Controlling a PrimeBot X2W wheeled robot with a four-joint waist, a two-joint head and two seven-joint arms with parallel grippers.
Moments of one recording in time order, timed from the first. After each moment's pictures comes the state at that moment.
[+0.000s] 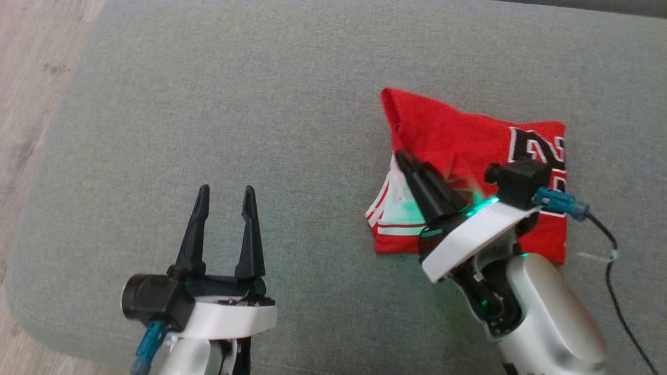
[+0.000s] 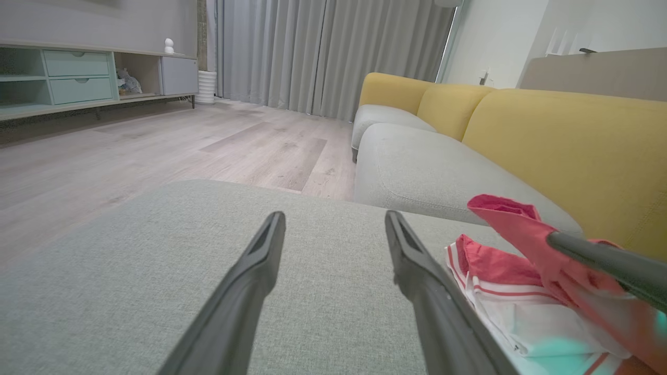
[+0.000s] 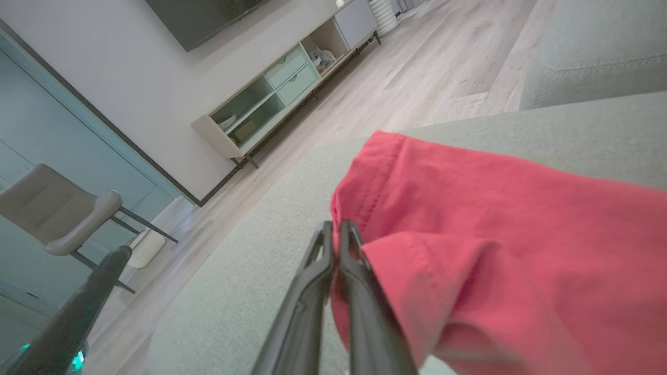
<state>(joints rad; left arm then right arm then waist) -0.07 0.05 -0.32 0.02 -0.29 0.08 -0.26 -0.28 -0.07 0.39 0.10 0.54 0.13 0.17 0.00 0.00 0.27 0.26</state>
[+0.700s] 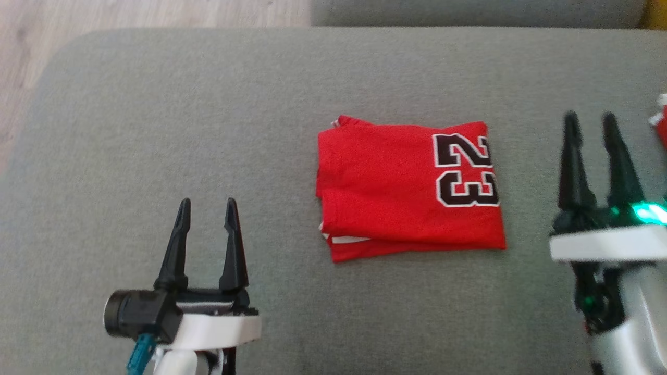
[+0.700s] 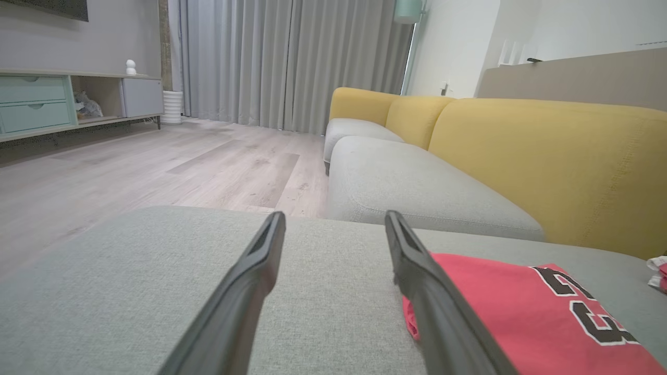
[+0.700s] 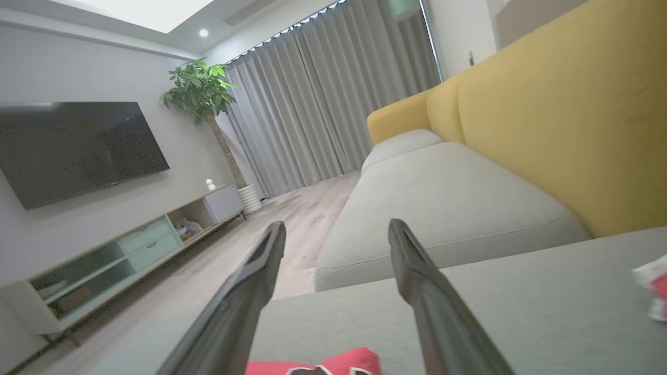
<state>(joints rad) -0.03 0.05 -0.26 0.02 -0.24 0.08 -0.26 -0.19 -0.14 0.05 0.06 0.48 0.13 -0.19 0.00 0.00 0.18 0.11</state>
